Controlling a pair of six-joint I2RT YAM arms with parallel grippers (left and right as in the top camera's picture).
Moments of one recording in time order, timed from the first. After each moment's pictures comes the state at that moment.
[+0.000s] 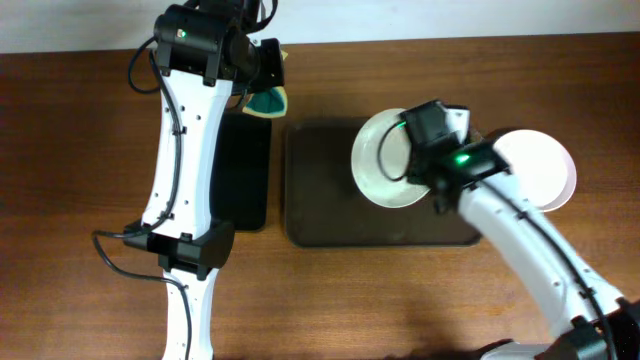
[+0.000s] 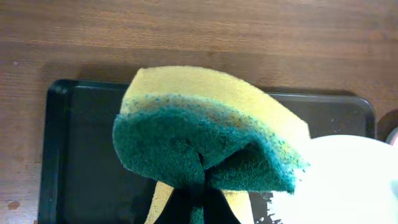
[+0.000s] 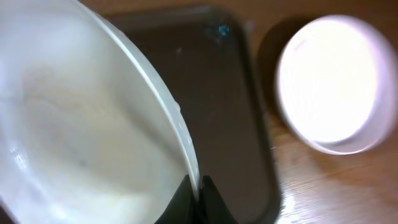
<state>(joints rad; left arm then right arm) -0.31 2.31 2.93 -1.68 0.00 -0.35 0.31 1.53 1.27 -0.88 0.33 0.45</state>
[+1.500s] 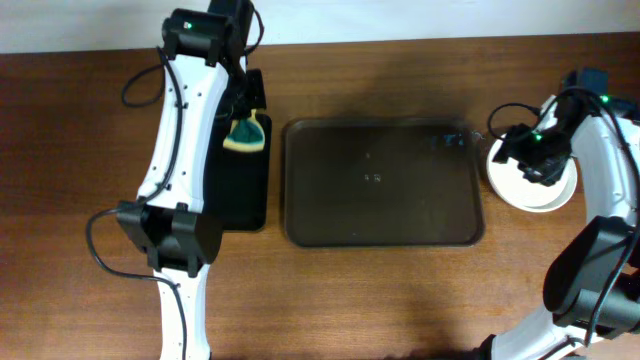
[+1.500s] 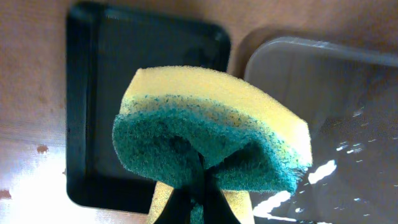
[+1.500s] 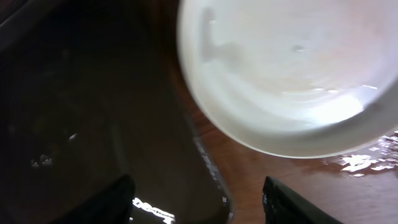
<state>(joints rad) -0.23 2.30 2.58 -1.68 -0.03 -0.35 -0.31 1.85 1.54 -1.11 -0.18 0.19</state>
